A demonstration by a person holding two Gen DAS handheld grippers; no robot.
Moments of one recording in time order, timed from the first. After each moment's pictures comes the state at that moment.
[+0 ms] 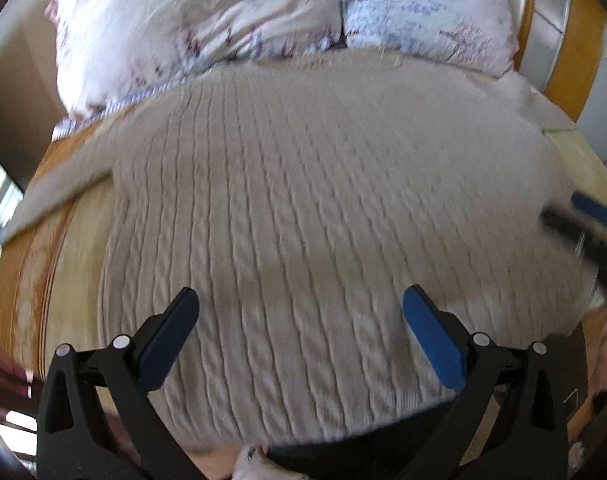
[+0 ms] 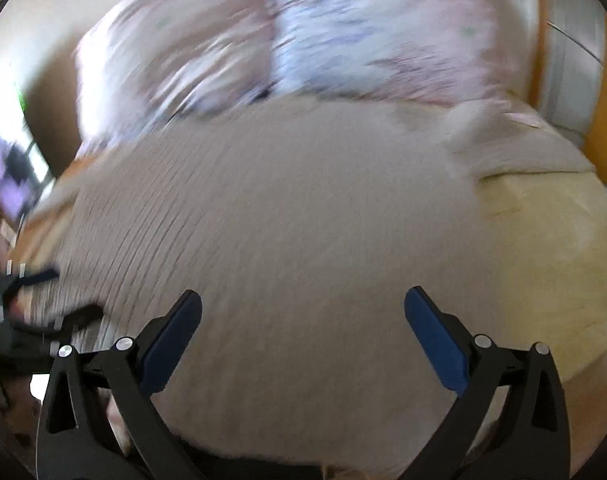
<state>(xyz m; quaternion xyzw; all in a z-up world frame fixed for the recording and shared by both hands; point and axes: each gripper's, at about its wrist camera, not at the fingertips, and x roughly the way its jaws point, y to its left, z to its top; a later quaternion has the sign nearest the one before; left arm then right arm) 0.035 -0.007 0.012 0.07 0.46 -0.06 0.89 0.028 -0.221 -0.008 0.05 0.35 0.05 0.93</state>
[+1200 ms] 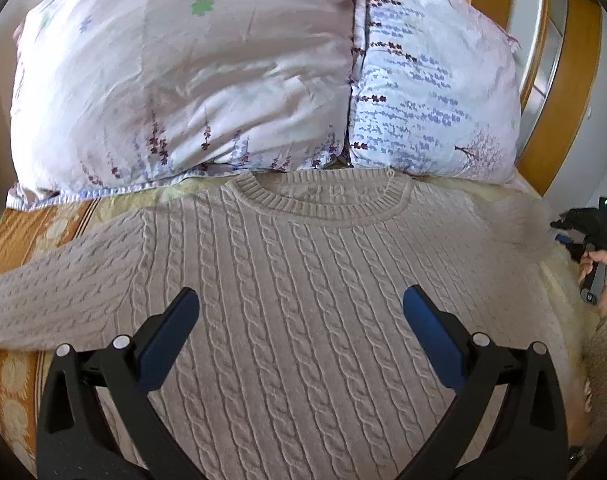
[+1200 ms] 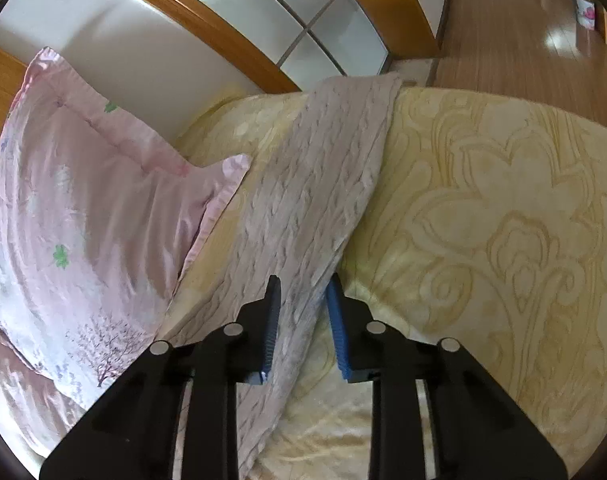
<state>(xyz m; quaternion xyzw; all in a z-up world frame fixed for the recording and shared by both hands) 0.168 0.000 0.062 0.01 0.39 -0.12 0.91 0.151 -0.545 -0.027 0.48 0.28 -0.21 0.81</state>
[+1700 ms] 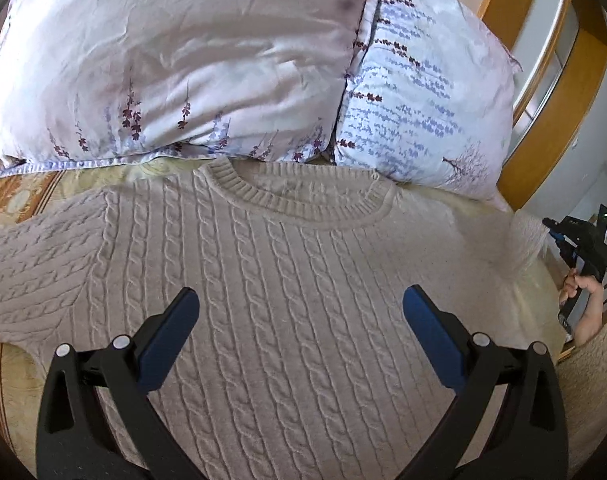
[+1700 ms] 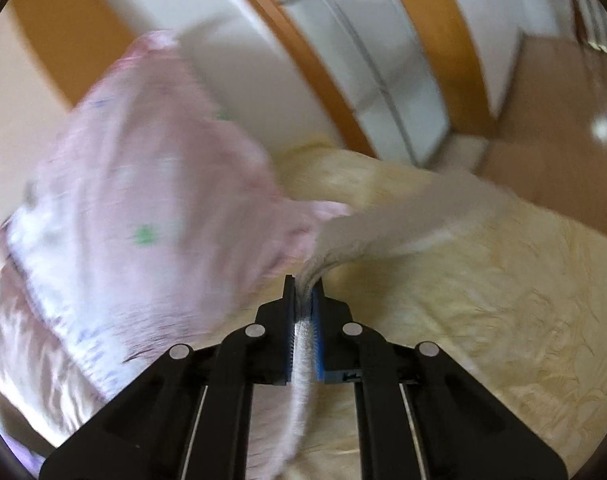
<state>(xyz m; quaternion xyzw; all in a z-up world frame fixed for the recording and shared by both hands) 0.189 0.009 0.054 -0.08 0.42 -0.16 0.89 0.152 -0.494 0.047 0.35 0.21 -0.16 0.90</state>
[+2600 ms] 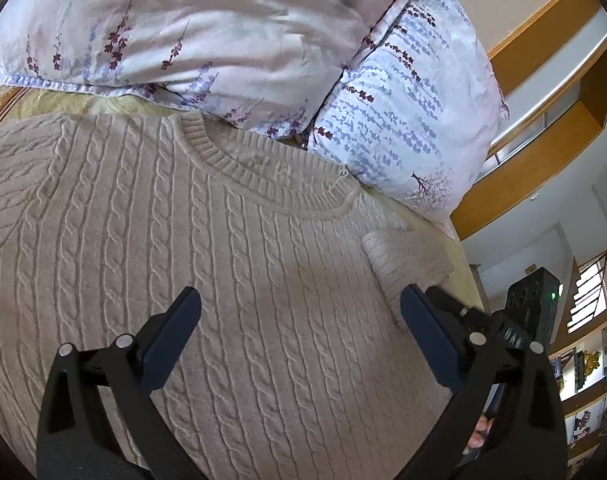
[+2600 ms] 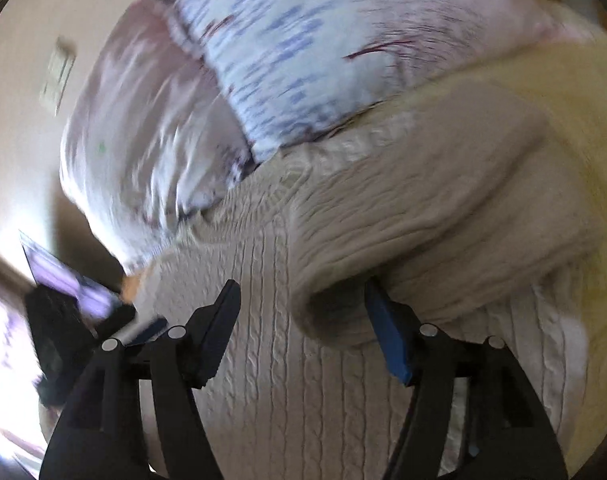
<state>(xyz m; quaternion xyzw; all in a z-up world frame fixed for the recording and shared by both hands) 0.202 0.019 0.035 -0.22 0.45 -0.23 0.83 0.171 -0.274 0.000 0.31 0.38 0.13 0.86</state>
